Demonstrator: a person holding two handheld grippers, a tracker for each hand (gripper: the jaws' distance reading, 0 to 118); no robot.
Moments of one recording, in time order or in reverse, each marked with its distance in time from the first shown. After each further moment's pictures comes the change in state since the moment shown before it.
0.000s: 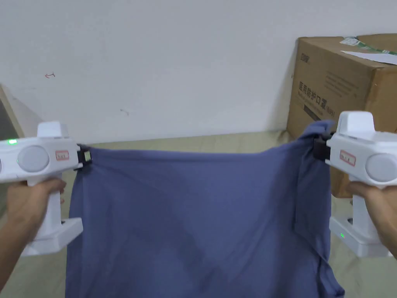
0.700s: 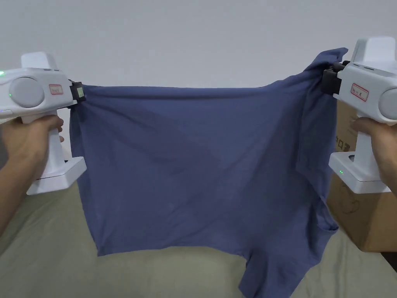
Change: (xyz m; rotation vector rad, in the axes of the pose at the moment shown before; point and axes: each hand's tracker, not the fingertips) left arm -0.007 0.144 -0.002 0.315 0.080 0.069; right arm -0.029 0.161 -0.040 0.339 0.041 0.046
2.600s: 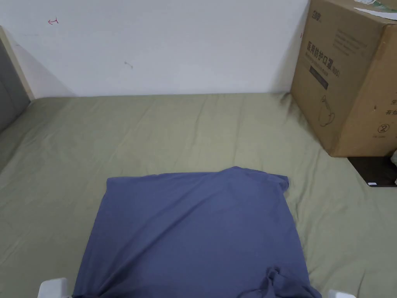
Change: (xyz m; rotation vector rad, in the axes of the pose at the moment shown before) left arm -0.109 -0.493 0.239 -0.856 0.071 -0.049; right arm -0.015 -0.451 0.346 -1.019 -0.021 -0.285
